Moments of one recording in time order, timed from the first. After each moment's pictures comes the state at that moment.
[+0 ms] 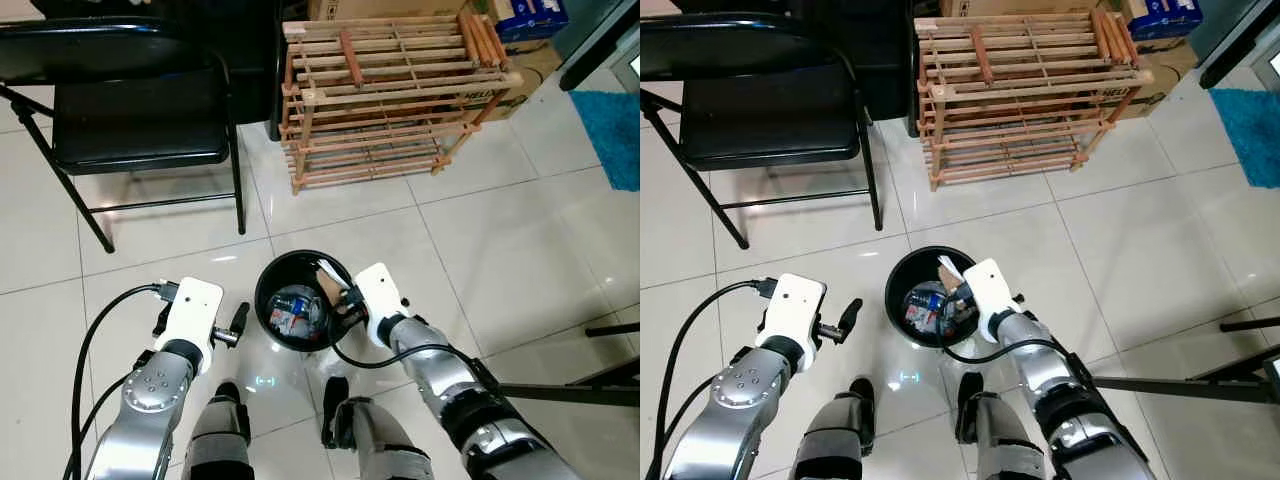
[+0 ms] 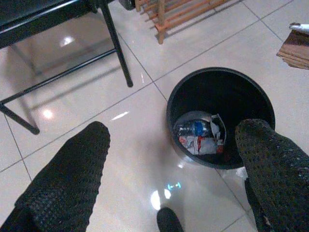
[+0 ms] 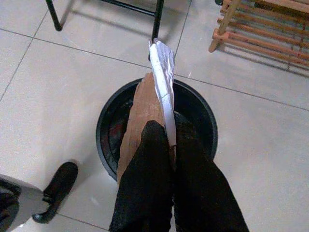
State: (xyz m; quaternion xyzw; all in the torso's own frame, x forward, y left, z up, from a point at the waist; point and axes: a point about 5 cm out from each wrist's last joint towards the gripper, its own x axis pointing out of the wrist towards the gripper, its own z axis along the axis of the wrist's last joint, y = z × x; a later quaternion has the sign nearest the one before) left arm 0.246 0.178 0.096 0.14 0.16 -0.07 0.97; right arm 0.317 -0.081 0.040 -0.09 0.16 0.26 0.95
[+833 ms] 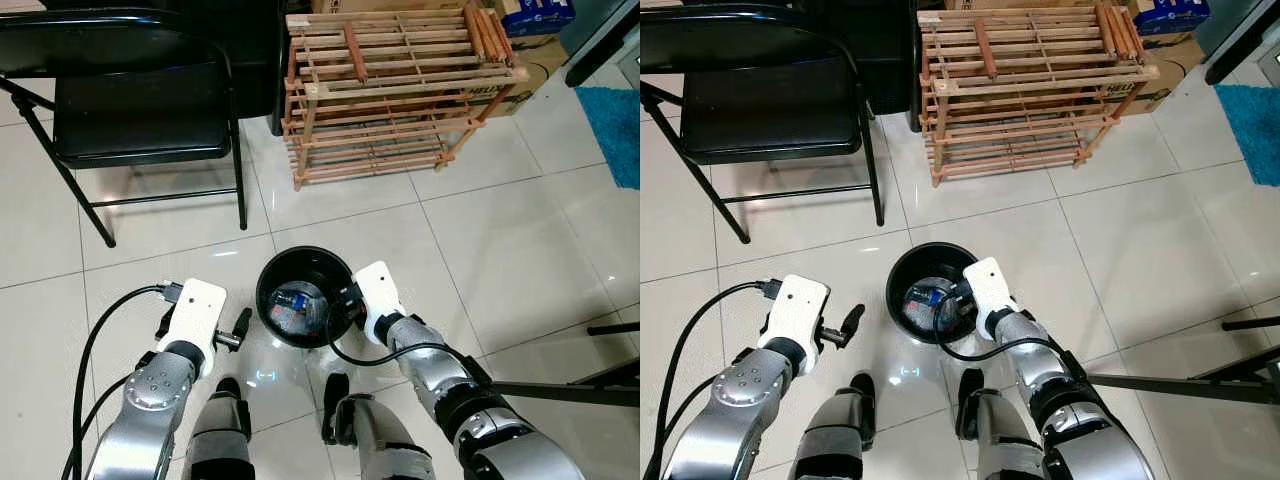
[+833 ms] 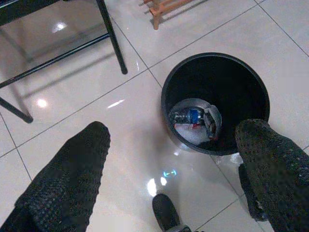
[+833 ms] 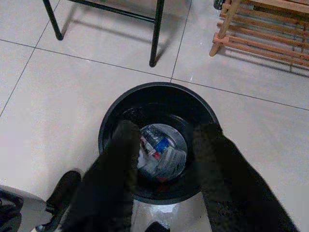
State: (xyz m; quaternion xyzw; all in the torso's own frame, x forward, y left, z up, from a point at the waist) left arm 0.244 0.174 0.094 0.14 0.19 -0.08 0.97; right arm 0.319 -0.081 0.039 -0.08 0.14 0.26 0.95
